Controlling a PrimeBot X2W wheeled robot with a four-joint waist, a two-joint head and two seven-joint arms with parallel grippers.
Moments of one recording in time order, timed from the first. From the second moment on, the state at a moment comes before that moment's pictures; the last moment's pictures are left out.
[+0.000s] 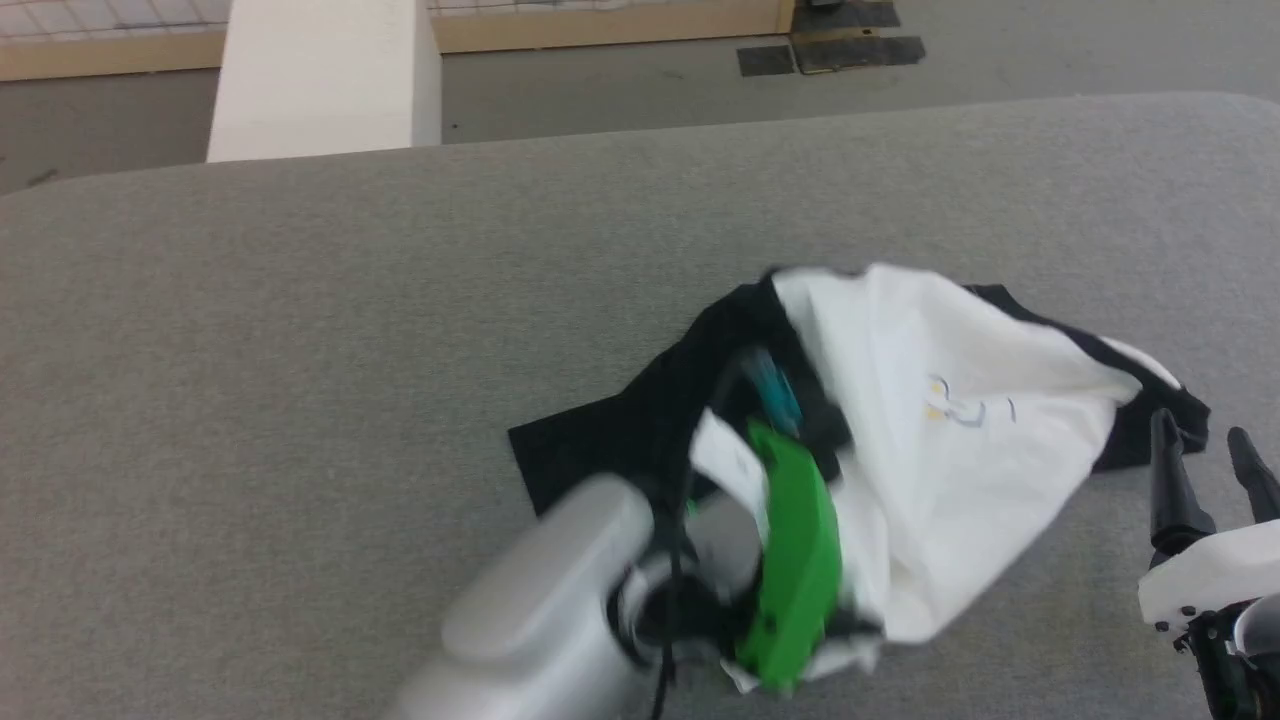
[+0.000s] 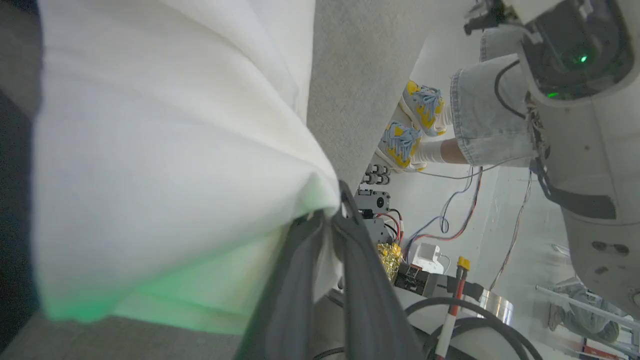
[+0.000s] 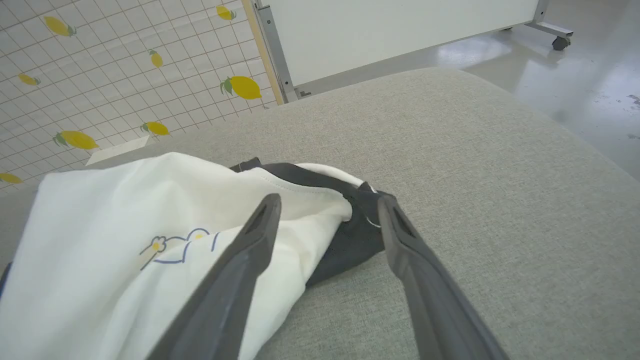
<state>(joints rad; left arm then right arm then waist) -0.60 0.05 -0.79 0.22 -1.01 -0.12 0.98 -0.06 -0.05 -0.33 0.02 0.25 0.13 0.13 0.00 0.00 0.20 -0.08</state>
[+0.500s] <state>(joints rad) -0.47 0.15 -0.87 0.11 -1.08 -0.12 0.95 -0.06 -0.05 -0.32 0.02 0.25 0.13 0.14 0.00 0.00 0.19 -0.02</state>
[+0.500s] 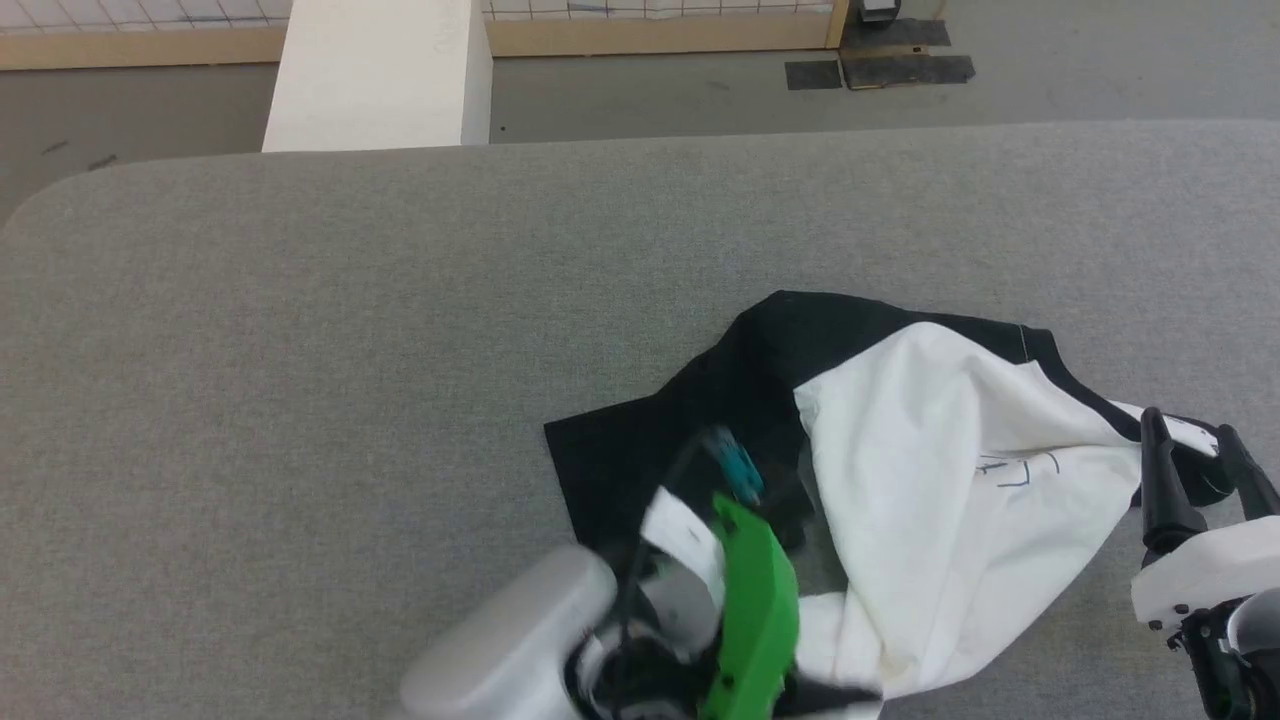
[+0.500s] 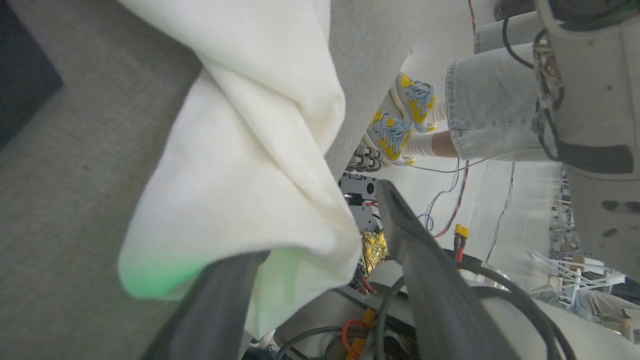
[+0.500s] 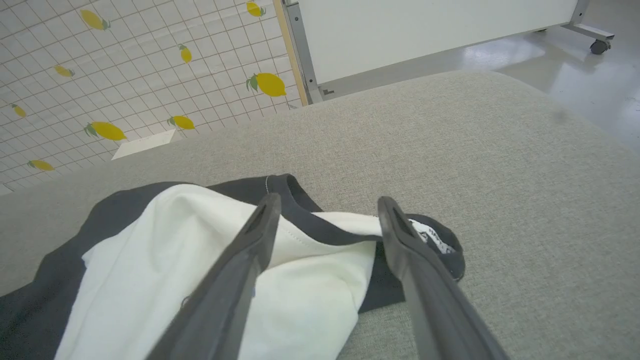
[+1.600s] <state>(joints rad) -0.72 0.20 -0.78 0.53 -0.73 -0.02 0.76 -0.06 -0.05 -0.31 0.03 0.27 0.13 0.13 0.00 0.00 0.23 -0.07</state>
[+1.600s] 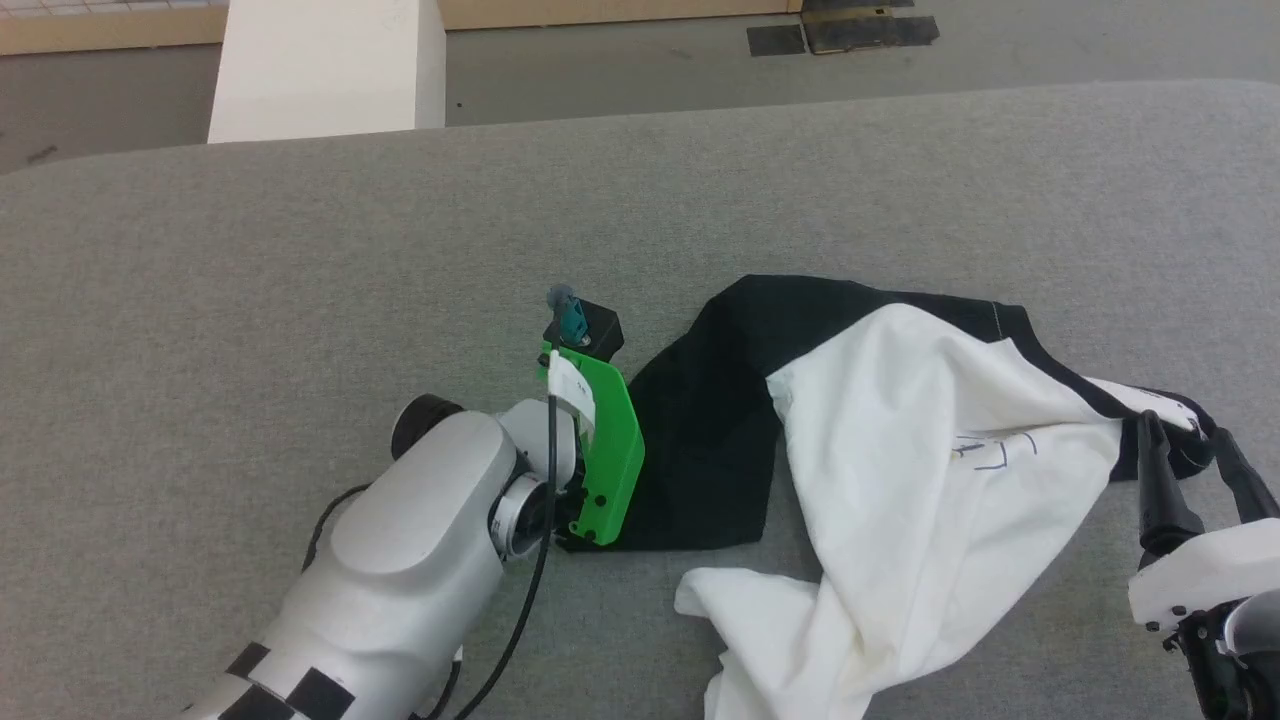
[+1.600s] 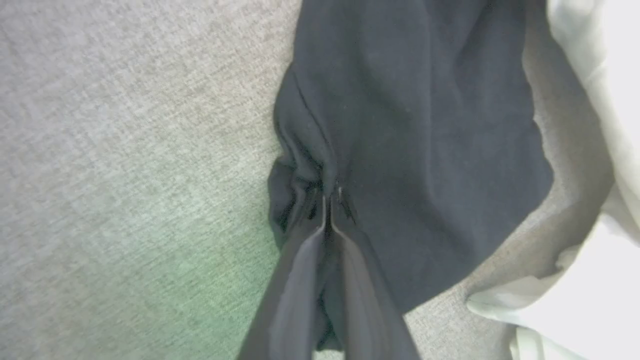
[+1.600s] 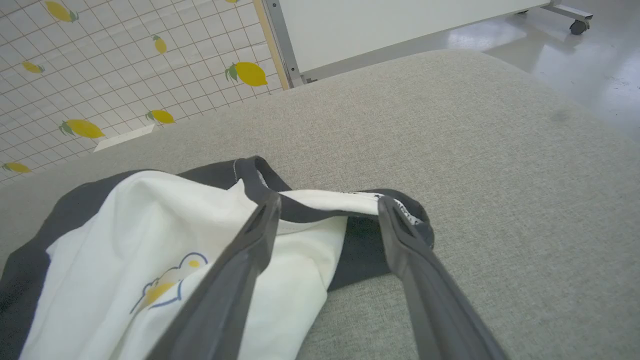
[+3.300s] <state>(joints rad) -0.17 0.39 -0.17 0.08 -0.64 0.12 -0.25 -0.19 -0.09 -0.14 0.01 0.16 0.13 0.57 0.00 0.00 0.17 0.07</state>
